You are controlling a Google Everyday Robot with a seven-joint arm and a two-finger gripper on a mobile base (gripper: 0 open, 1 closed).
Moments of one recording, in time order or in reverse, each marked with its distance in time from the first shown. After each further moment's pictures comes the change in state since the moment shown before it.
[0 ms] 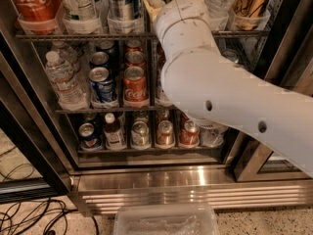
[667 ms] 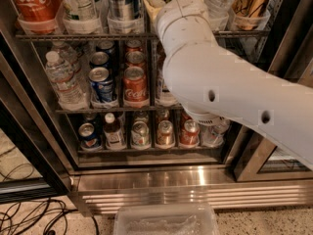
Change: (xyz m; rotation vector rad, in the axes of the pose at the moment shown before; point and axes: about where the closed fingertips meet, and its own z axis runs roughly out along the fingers) arm 0.006 0.000 0.004 -0.010 0.042 0.030
